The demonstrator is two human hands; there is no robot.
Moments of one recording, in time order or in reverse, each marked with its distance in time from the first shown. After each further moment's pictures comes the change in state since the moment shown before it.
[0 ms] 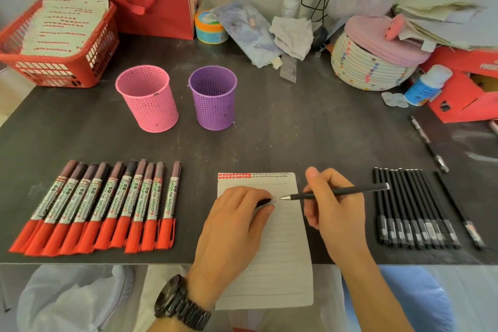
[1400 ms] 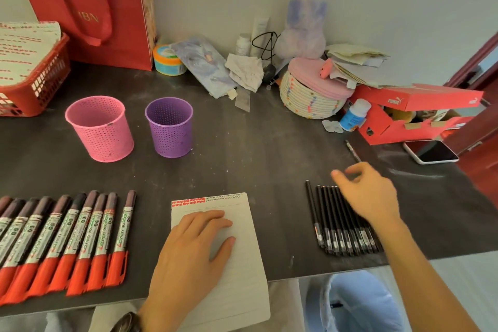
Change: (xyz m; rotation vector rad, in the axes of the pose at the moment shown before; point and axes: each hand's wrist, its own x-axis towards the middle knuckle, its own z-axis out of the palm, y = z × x) left_hand 0.000 0.002 0.001 0.124 -0.096 -0.060; right_hand 0.083 -0.010 -0.156 -1.118 0.265 0.235
